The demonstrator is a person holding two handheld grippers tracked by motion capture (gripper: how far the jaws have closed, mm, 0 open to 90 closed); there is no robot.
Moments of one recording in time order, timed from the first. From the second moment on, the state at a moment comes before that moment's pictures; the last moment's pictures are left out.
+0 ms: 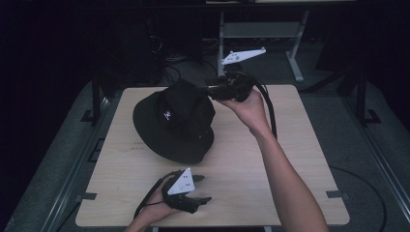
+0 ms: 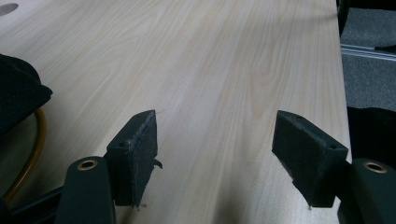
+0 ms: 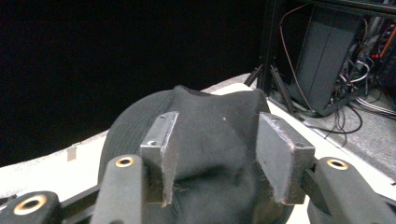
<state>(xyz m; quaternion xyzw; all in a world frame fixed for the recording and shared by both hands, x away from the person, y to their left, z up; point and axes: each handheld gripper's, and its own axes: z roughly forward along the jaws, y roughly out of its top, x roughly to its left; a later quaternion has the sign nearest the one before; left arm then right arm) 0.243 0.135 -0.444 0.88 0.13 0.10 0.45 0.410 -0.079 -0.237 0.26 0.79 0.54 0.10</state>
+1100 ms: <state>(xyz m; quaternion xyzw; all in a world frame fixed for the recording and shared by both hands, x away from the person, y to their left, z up) 0.245 0.137 -0.446 0.88 0.13 0.11 0.45 0.384 -0.141 -0.267 0.29 0.79 0.54 0.09</state>
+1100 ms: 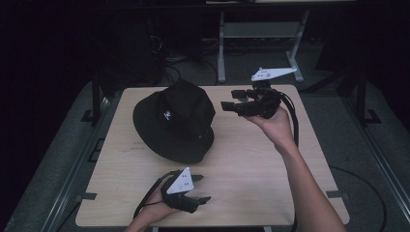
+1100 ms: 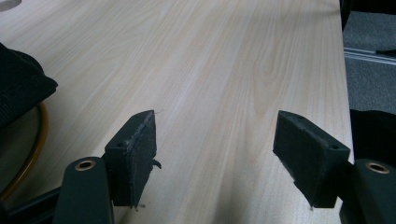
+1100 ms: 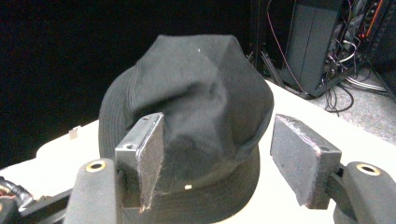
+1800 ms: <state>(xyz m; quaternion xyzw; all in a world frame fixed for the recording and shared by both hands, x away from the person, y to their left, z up) 0.245 0.137 -0.448 0.88 0.14 0.11 0.45 0.367 -0.171 -0.296 0.32 0.78 0.54 0.08</state>
